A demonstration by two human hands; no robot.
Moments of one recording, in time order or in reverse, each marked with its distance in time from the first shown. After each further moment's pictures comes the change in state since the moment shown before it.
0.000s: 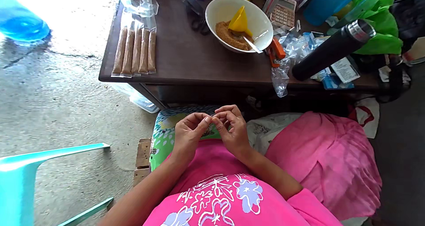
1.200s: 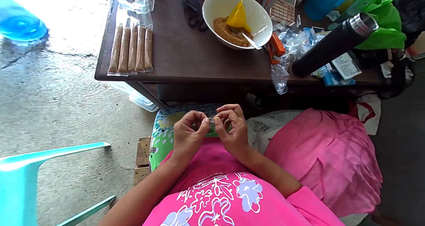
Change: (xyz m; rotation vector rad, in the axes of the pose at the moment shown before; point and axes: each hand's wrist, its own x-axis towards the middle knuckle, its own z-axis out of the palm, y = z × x) left_hand -0.001 -0.009 -0.001 0.250 -0.022 0.227; right_hand -0.005 0.002 0.001 -0.051 0.084 -0.070
